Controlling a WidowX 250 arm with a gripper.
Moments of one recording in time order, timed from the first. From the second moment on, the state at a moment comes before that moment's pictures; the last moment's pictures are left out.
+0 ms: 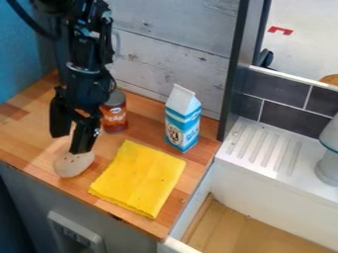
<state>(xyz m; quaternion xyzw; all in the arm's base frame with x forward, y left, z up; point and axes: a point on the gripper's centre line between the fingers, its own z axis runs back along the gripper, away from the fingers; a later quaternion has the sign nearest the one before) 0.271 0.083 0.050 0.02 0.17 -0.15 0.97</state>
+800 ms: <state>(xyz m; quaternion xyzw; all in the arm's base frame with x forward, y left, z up) 0.269 0.090 0.021 -0.01 0.20 -0.12 0.97</state>
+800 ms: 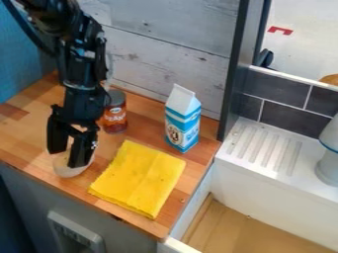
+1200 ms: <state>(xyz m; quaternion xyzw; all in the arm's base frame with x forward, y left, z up) 0.269 0.090 0.014 -0.02 0.23 -0.13 0.96</state>
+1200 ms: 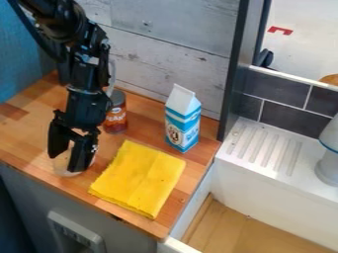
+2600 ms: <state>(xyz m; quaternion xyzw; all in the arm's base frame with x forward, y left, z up) 0.315 0.158 0.099 0.05 0.10 0.02 0.99</state>
